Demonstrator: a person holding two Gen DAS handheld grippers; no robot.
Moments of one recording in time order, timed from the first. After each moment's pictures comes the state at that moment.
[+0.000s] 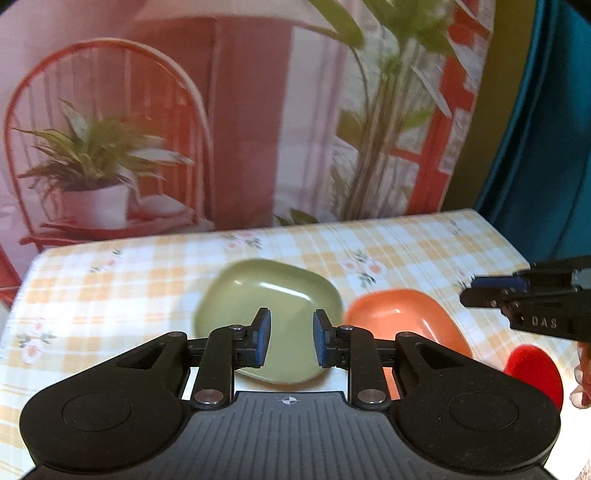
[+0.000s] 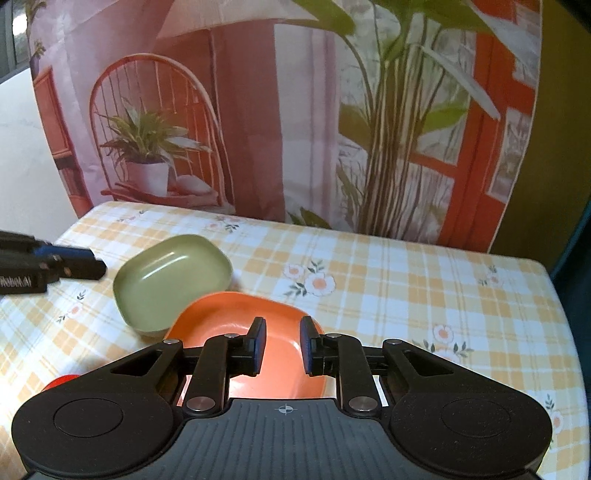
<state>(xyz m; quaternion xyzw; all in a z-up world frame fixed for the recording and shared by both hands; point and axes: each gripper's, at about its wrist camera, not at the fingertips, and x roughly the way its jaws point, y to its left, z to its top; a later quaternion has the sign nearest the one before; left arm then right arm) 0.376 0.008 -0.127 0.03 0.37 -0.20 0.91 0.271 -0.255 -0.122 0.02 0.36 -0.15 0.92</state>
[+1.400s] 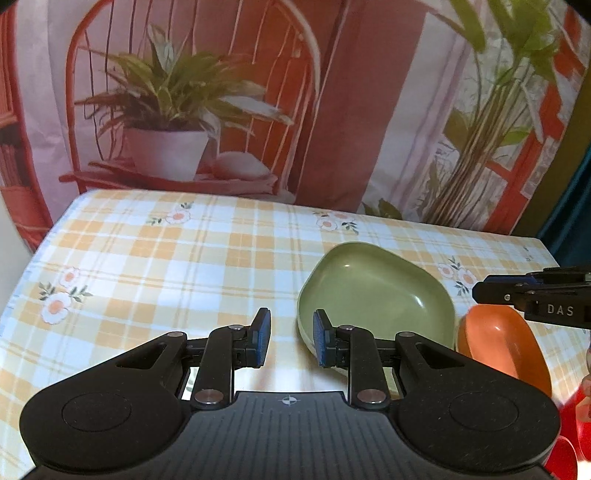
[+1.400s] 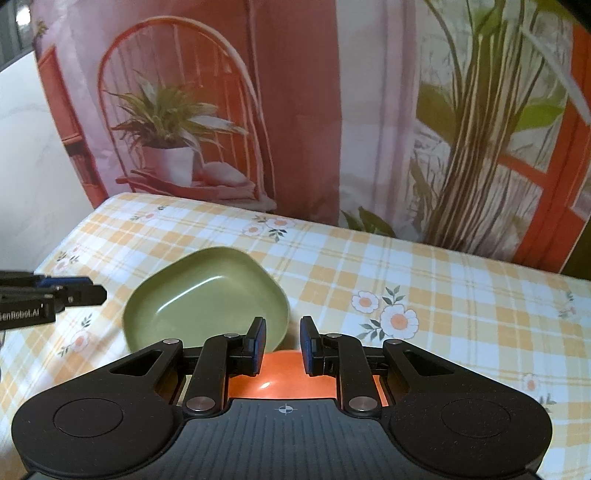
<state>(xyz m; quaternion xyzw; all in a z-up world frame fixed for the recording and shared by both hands) 0.423 0.071 -0.183 -0.04 0.41 -0.11 0.91 0.384 -0.250 -0.166 0.04 0.40 -0.11 0.91</state>
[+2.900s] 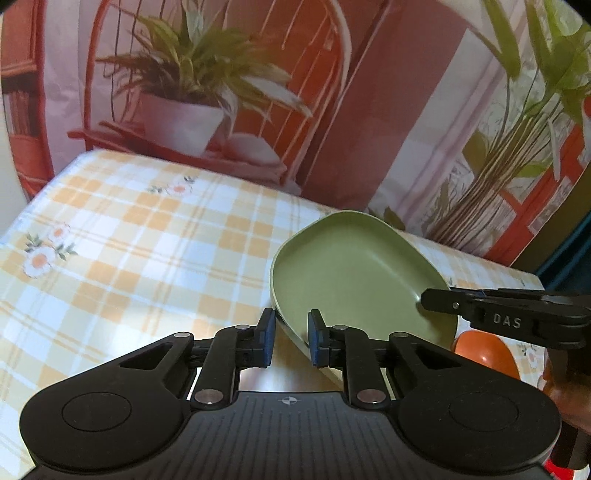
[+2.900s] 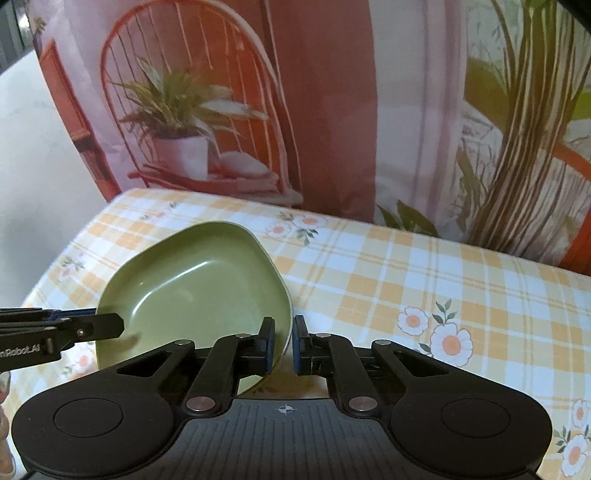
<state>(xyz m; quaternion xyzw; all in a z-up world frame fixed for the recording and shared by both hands) 0.425 0.069 -0.181 -0.12 0.42 -0.08 0.90 0.419 -0.244 -0.175 0.06 0.40 -0.07 0.91</state>
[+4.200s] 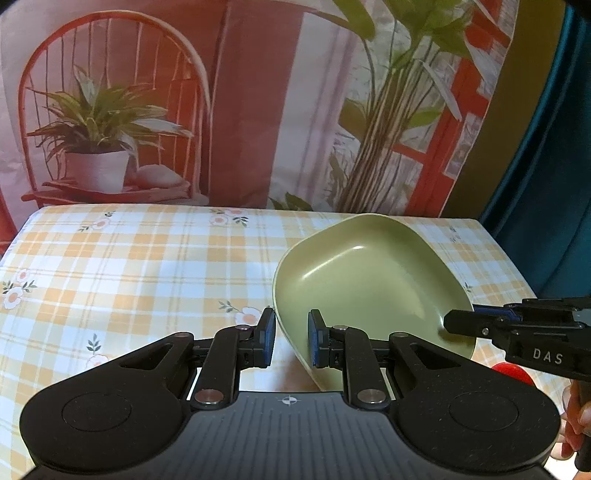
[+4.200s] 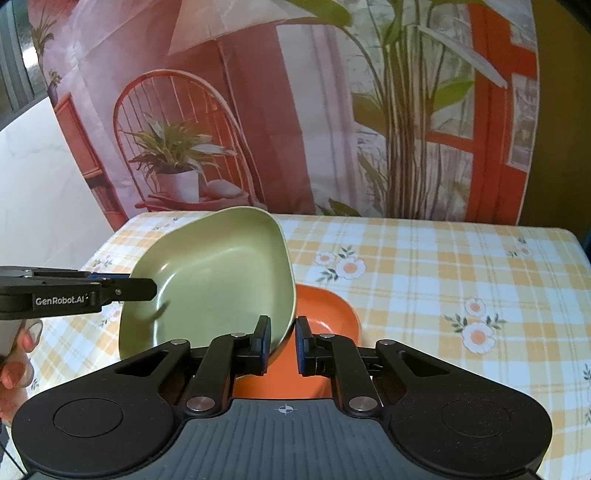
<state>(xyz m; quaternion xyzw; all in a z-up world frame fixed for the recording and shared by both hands) 0.357 -0.022 -0.134 -0.02 0.41 -0.16 0.90 0.240 -0.266 -0.131 0.09 0.35 -0.10 0.93</state>
